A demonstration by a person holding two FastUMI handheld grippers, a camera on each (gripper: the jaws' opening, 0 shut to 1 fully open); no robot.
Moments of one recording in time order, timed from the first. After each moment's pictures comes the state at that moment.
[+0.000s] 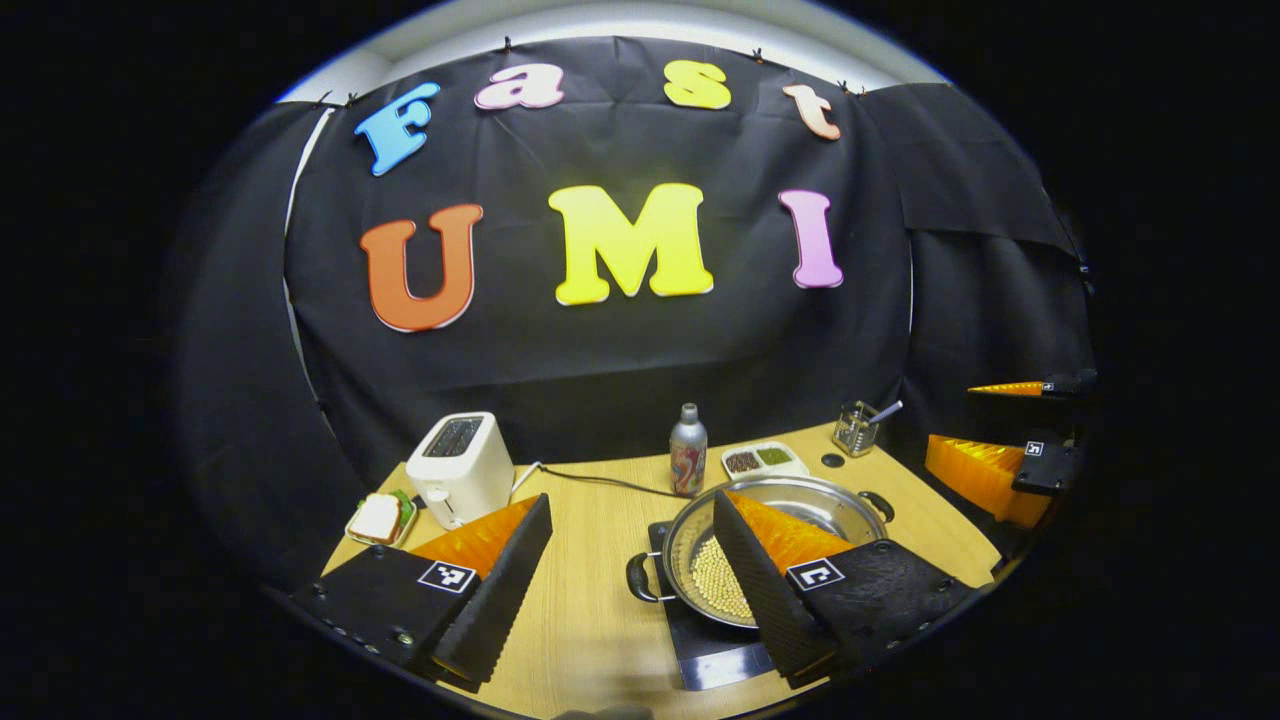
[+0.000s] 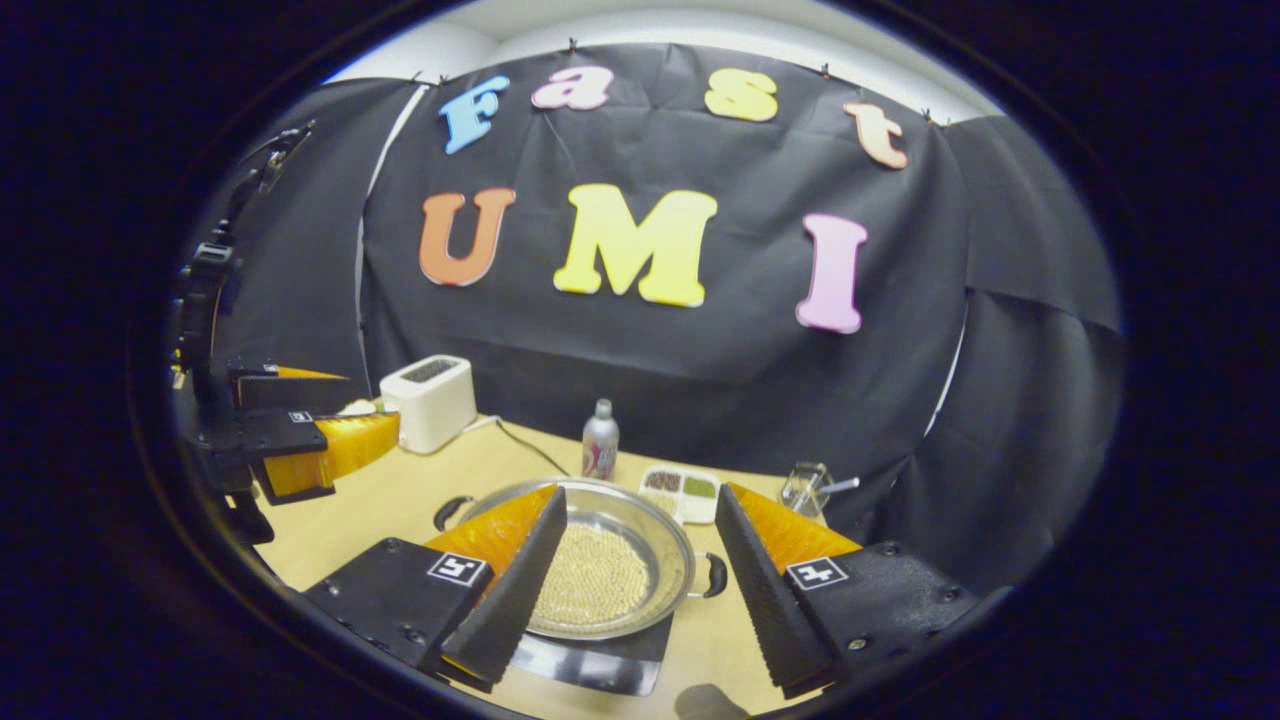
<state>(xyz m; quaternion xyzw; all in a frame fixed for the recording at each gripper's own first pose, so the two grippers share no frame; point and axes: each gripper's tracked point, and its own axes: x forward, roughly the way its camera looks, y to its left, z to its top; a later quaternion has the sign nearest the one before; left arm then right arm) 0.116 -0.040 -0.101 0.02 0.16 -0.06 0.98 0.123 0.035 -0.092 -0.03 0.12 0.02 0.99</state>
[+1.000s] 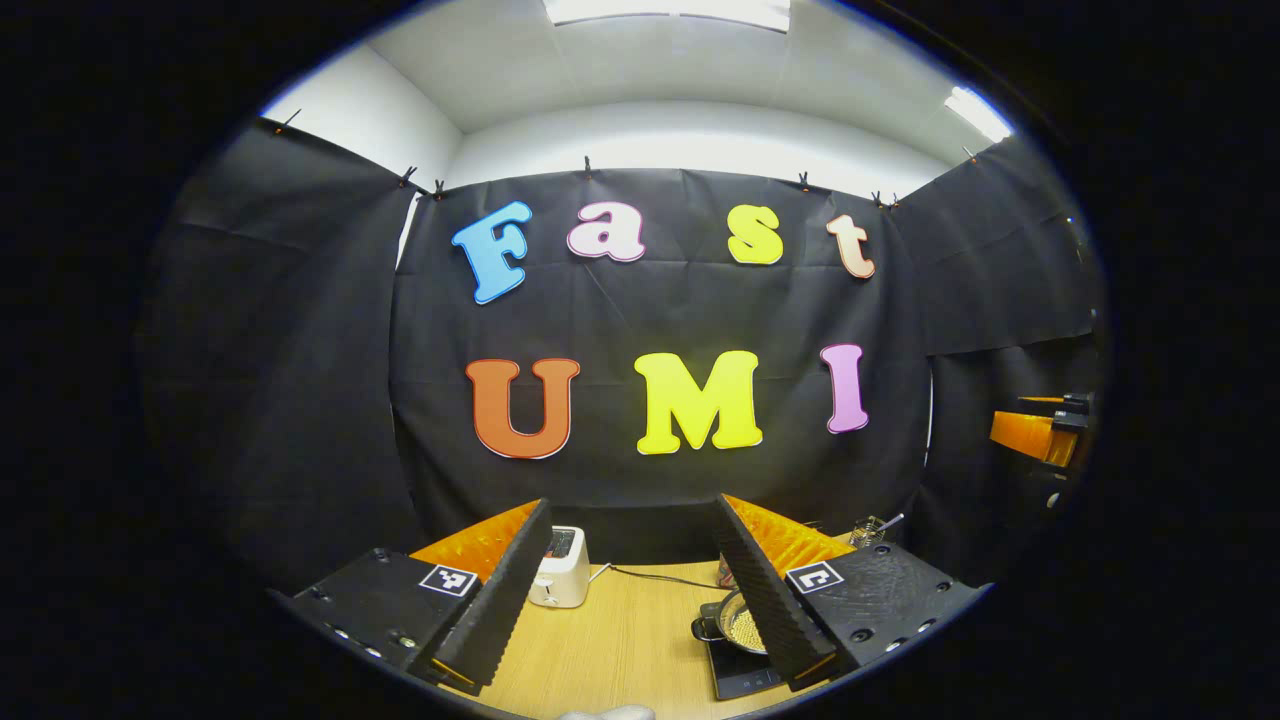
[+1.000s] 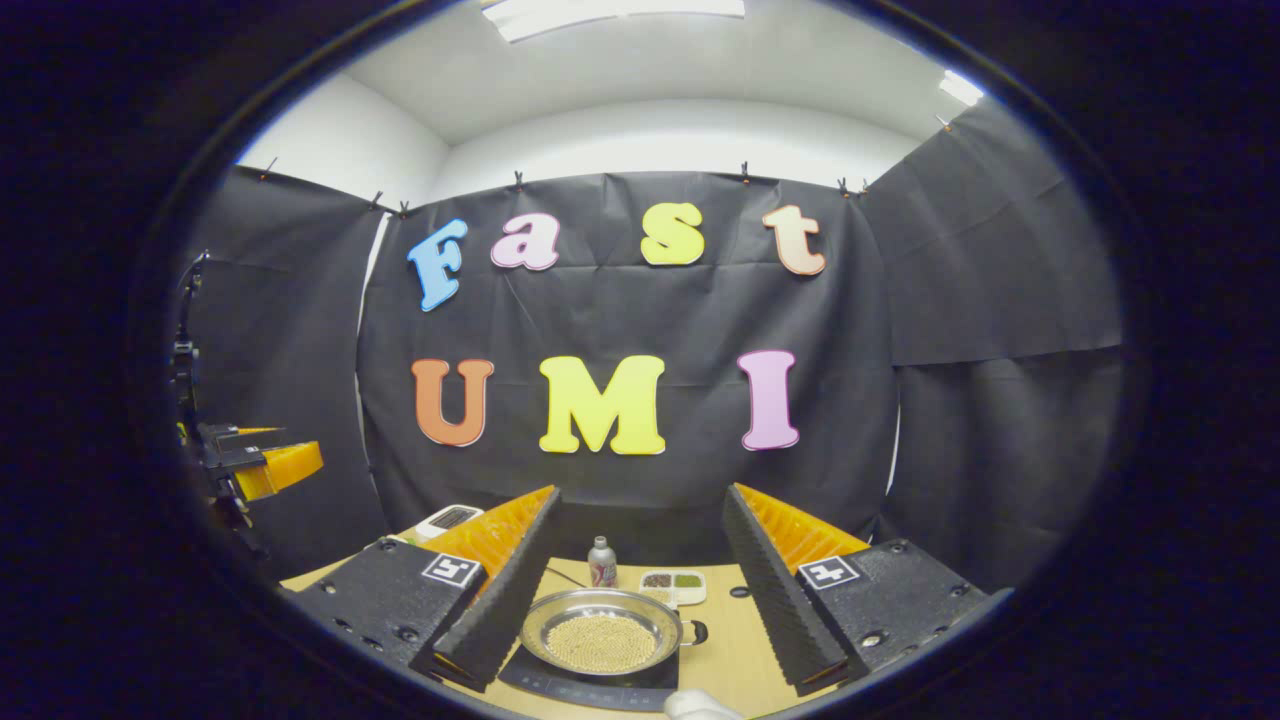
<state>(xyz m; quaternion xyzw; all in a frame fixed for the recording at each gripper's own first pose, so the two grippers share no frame) 0.017 0.054 0.040 0.01 0.01 0.00 1.00 0.013 0.005 0.058 0.05 -0.01 -0.02 1.00</state>
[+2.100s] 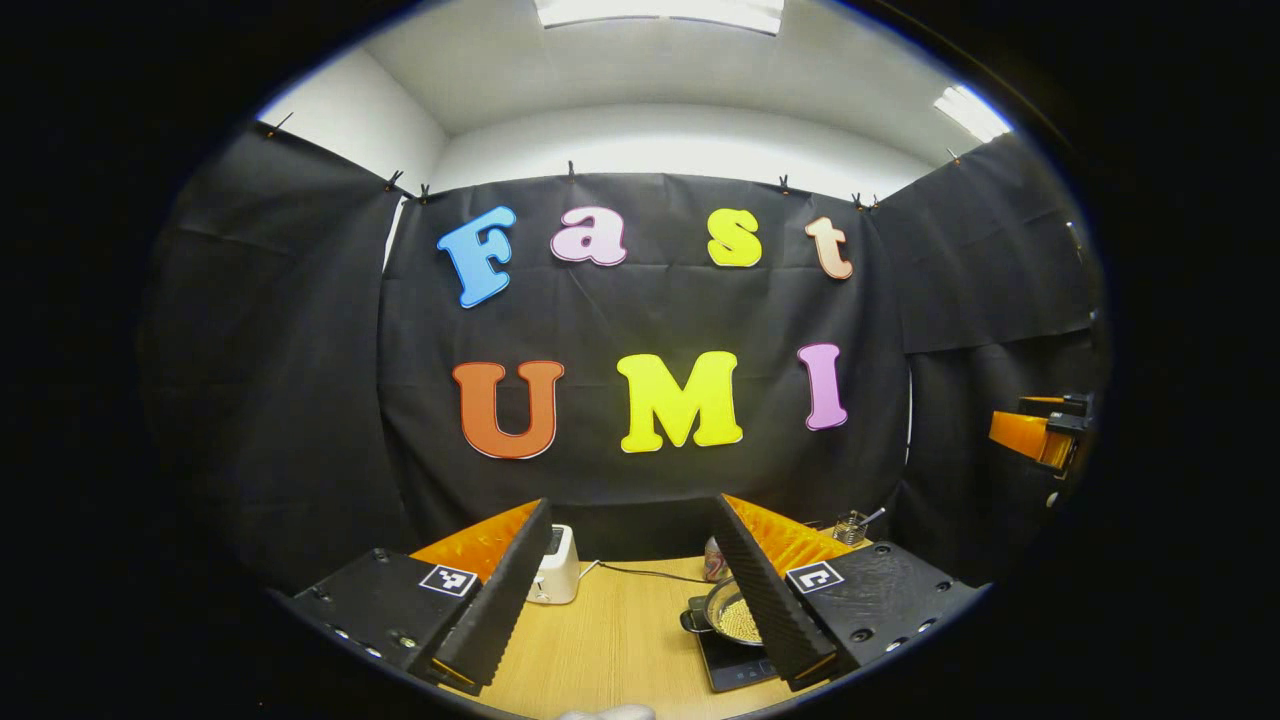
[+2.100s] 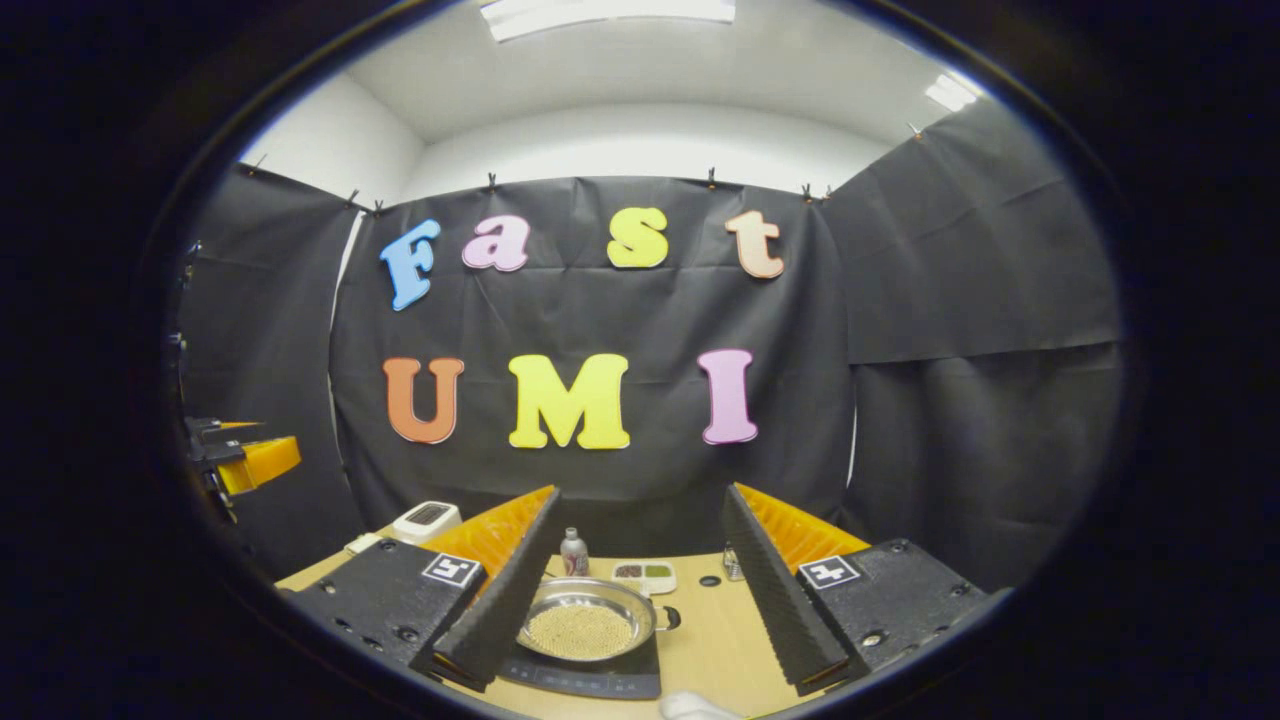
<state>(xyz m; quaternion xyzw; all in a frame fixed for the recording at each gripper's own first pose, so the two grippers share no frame) -0.005 0.037 0.042 0.00 0.01 -0.03 1.00 -0.030 -0.010 0.055 0.06 -0.02 -0.07 1.00</state>
